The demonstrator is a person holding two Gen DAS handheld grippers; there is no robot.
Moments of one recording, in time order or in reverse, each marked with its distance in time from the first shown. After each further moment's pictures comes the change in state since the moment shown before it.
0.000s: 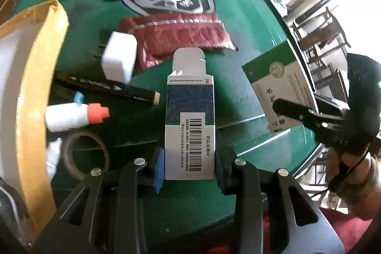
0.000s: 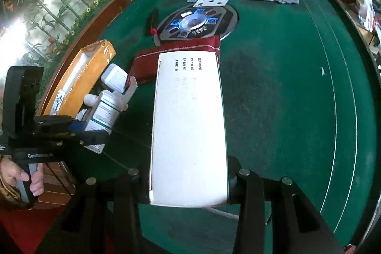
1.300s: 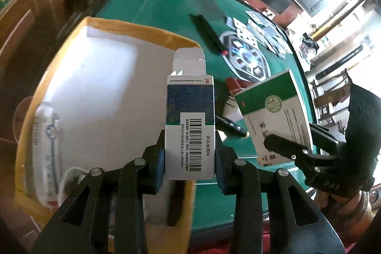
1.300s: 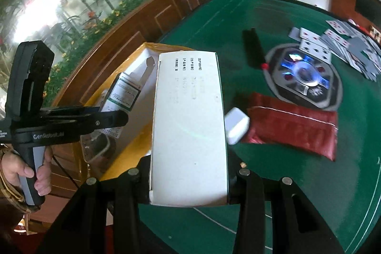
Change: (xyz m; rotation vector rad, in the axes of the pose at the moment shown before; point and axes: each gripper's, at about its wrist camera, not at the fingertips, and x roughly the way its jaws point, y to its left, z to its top) left arm -0.112 0.146 -0.011 -0.255 -0.207 0.068; right arm 0.047 0.184 0.067 -0.253 0.004 0.124
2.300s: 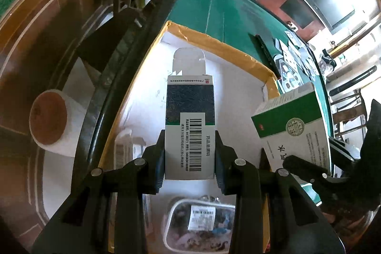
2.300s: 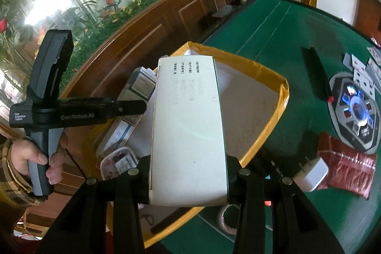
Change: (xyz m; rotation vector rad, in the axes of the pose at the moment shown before) left arm -0.015 0.119 0.026 -0.087 -0.003 0.065; right arm 0.068 0.094 0.049 -0.072 0.015 0.021
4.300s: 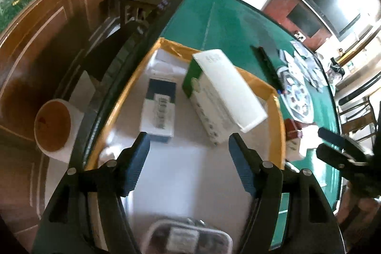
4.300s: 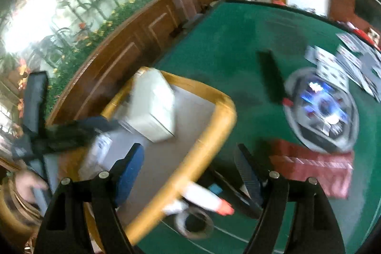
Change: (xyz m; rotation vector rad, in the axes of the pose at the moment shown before) left arm -0.001 -0.027 0.000 -0.016 -0.087 0.065; right arm -0.036 -0.079 0.006 0.148 -0.045 -0.097
